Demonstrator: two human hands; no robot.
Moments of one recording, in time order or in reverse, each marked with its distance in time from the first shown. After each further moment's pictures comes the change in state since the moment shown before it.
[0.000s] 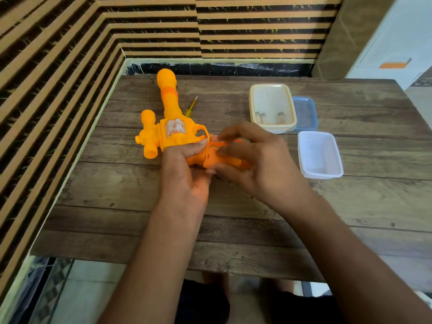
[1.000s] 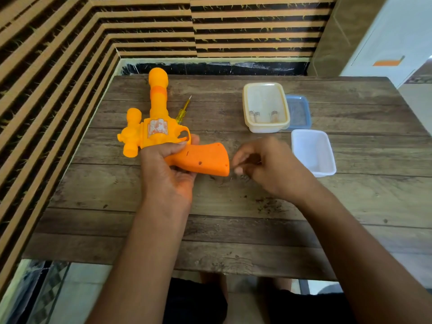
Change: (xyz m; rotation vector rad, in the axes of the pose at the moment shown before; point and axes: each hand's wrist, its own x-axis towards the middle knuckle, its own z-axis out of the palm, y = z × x) left_hand 0.015 0.003 -0.014 -0.140 0.095 0.080; right_hand -0.004 0.019 -0.016 0.119 -0.325 0.533
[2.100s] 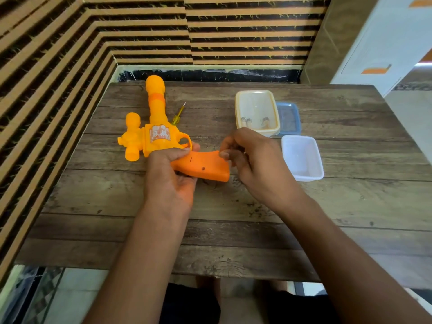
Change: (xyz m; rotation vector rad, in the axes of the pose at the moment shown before) left_hand -0.010 -0.010 0.013 0.074 0.012 -0.031; right_hand -0.005 -0.011 0.006 0.093 0.322 -0.298
